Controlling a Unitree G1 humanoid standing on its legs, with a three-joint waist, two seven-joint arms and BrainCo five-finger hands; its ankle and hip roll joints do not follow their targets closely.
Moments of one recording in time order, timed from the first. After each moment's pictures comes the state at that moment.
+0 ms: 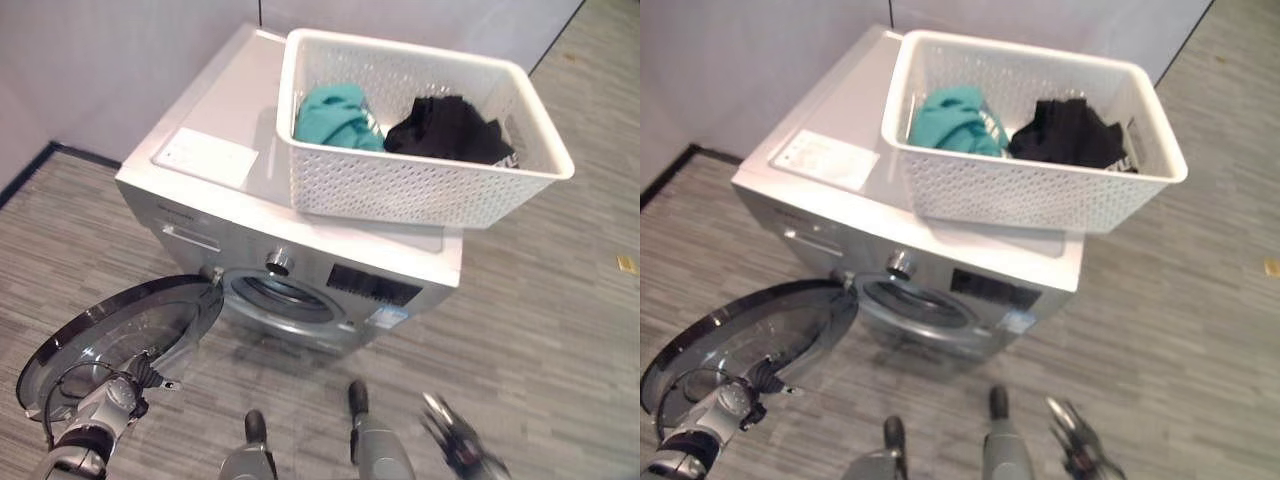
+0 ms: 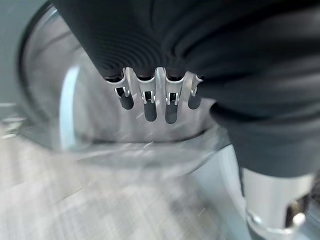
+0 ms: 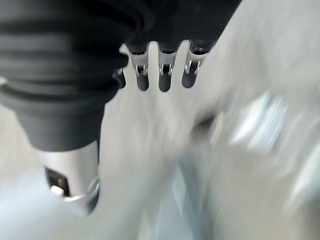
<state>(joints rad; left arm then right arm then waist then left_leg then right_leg) -0.04 0.69 -0.16 0.76 0.28 0.07 -0.02 0.39 -0.28 -0.16 0.76 0.69 0.04 0.07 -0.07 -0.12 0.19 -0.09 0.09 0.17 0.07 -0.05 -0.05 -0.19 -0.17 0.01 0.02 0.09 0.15</state>
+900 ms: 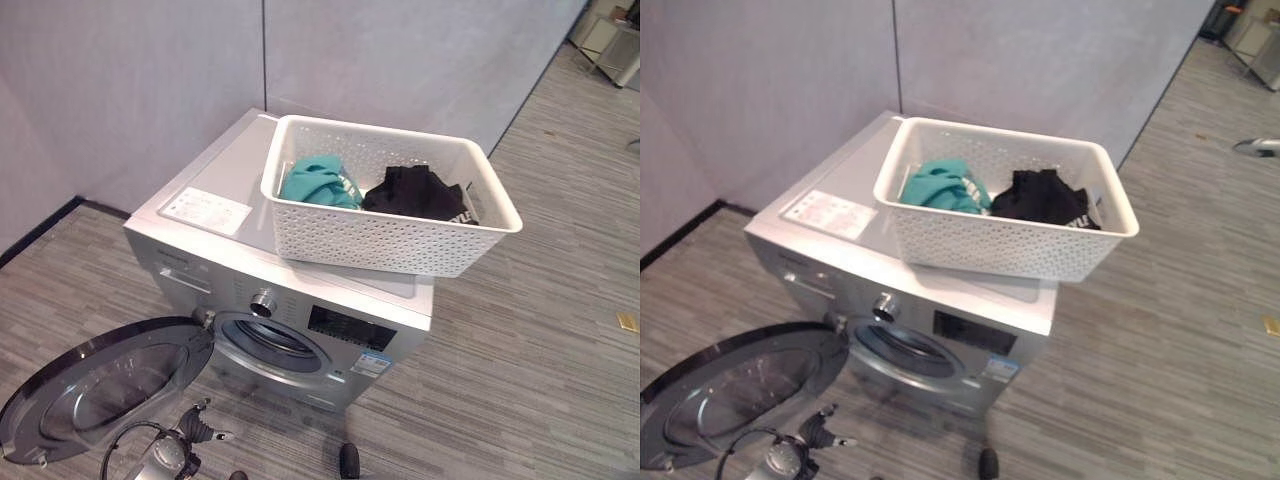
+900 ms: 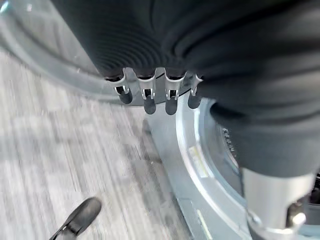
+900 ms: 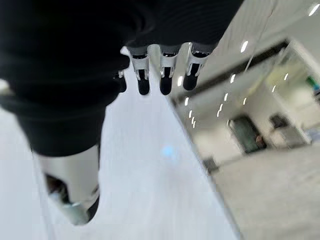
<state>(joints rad) 0.04 0.45 -0.27 0.85 0.19 0.03 -0.02 -0.37 -1.33 -0.08 0.19 0.20 0.02 -0.01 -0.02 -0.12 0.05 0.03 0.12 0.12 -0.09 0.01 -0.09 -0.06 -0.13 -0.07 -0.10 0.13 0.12</state>
